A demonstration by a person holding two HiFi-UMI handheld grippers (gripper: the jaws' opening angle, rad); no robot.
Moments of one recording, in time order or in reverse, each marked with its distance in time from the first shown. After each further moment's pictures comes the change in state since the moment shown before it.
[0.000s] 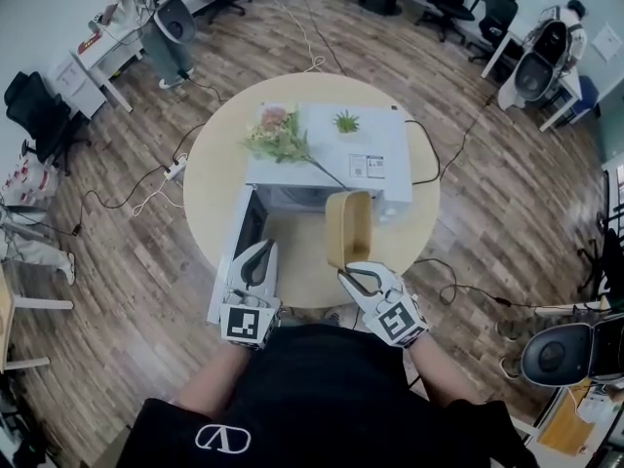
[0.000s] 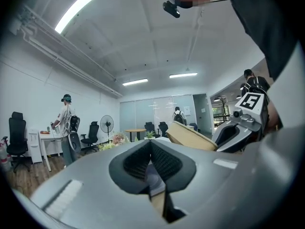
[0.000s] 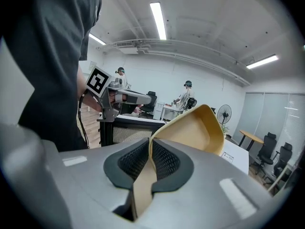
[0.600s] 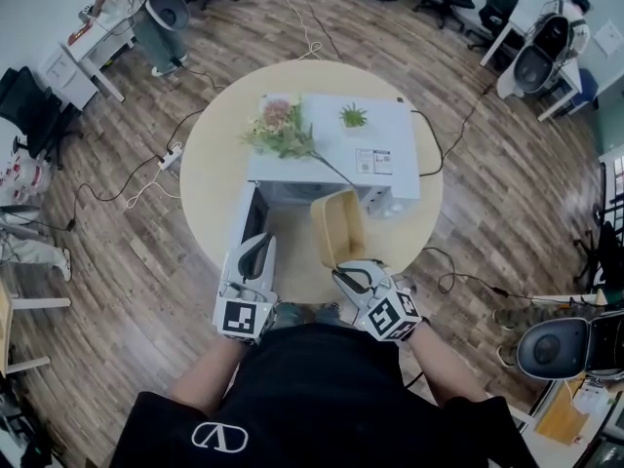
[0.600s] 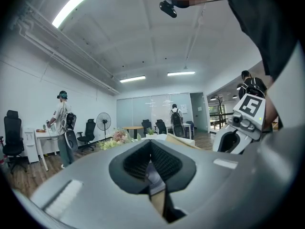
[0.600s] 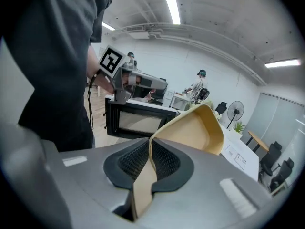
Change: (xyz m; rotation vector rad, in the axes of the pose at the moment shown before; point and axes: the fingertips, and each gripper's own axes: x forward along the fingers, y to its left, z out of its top) left arm 0.005 0.028 -0.016 -0.009 0.085 -0.037; right arm 0.039 0.018 -0.021 -0.130 0.186 0.110
